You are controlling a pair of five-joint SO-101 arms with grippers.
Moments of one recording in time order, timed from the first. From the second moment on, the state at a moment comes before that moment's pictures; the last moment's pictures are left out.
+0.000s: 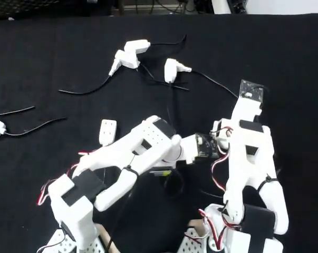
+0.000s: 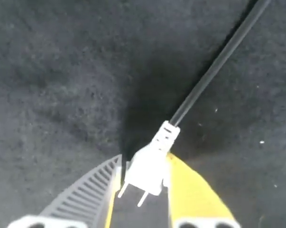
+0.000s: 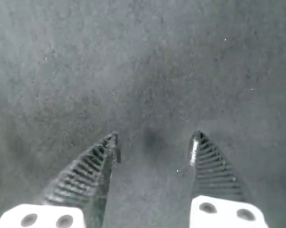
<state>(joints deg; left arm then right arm) 40.5 14.5 17.2 65.8 -45.0 12.0 -17.5 50.9 47.1 -4.4</state>
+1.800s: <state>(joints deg) 17.6 -55.1 55.5 16.8 12.1 19.7 -18.3 30.4 68.6 6.2</state>
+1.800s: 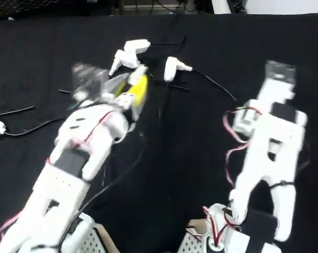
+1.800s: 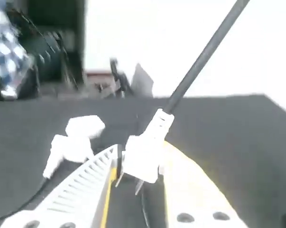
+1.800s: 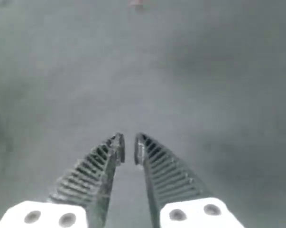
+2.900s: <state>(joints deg) 10.6 -104.0 76.6 35.2 49.7 -20.8 -65.3 94.5 -8.1 11.6</state>
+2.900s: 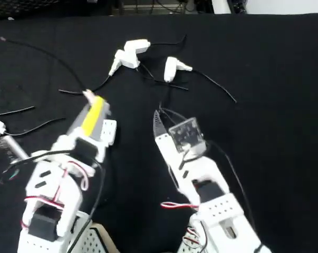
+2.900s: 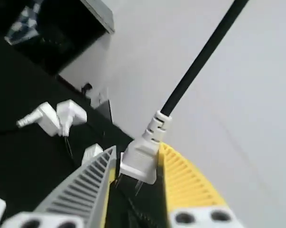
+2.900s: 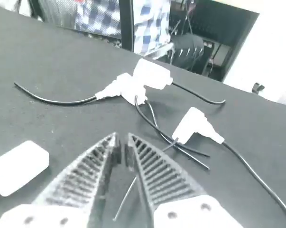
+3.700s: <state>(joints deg) 24.4 -103.8 85.8 32.0 51.0 -27.2 -103.1 96.8 37.2 8.7</state>
